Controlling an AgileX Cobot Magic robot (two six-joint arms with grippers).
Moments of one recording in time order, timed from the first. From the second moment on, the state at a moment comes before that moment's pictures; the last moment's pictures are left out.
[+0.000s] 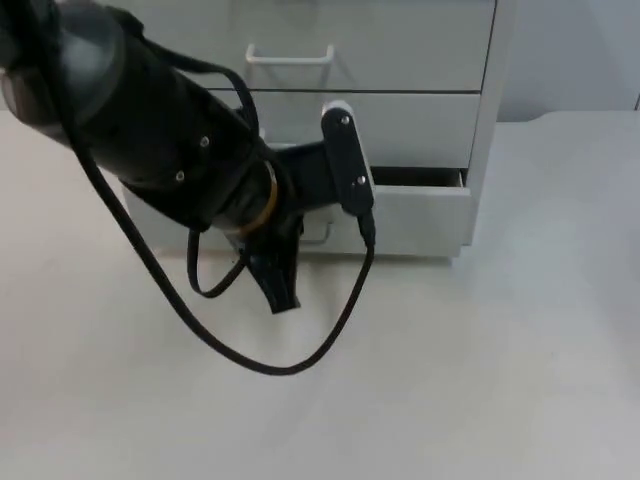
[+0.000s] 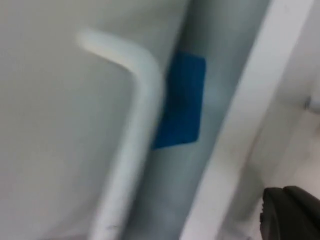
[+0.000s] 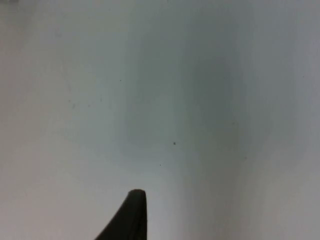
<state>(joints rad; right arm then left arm) 0.04 1.18 -0.81 0.00 0.83 -0.03 -0.60 2.08 -1.07 1.74 0.29 -0.92</state>
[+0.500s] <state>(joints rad) 0.04 1.18 -0.81 0.00 0.82 -0.03 -0.60 2.14 -1.15 1.75 0.33 -0.92</state>
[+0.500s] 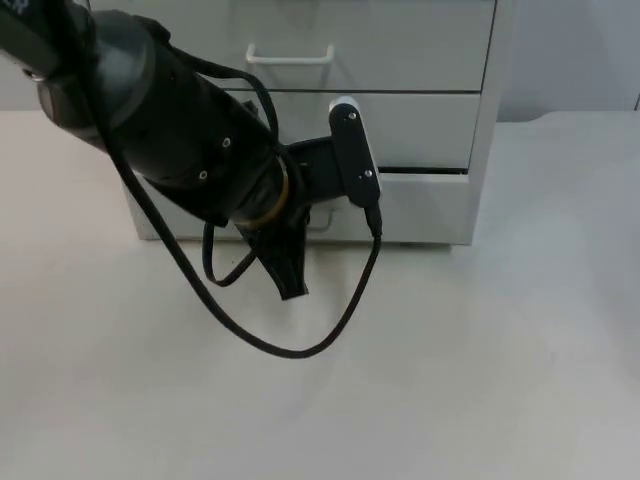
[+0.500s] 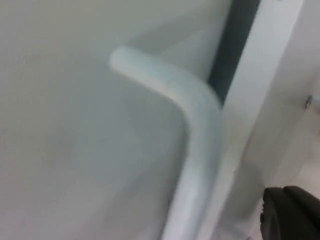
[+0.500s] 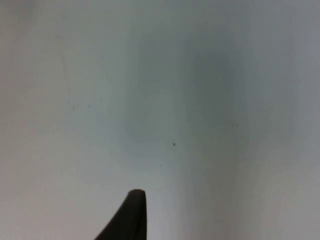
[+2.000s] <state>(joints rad) 0.04 1.18 -0.81 0.00 0.82 -0.03 -0.73 1.67 -0.76 1.29 0.32 -0.93</state>
